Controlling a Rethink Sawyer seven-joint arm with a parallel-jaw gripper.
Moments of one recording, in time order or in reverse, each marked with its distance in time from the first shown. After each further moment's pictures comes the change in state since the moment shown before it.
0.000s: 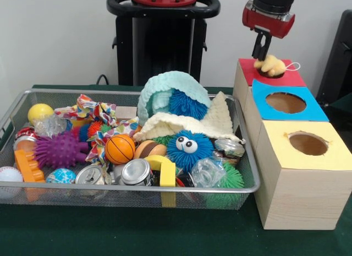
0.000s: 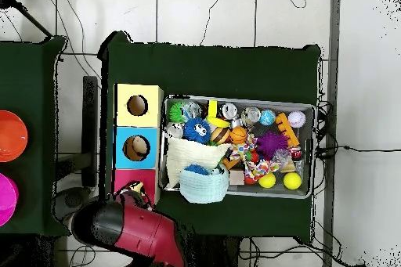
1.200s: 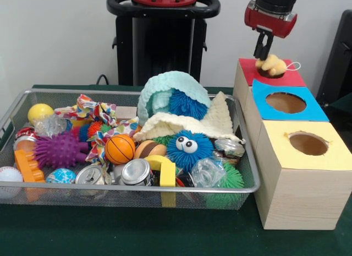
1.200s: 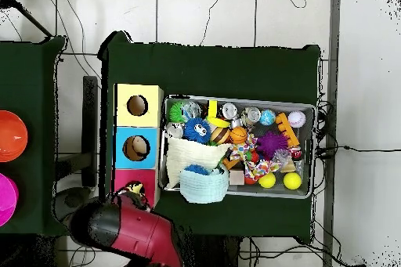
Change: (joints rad) arm 0.016 0.003 -0.006 -0.002 0.000 0.000 0.000
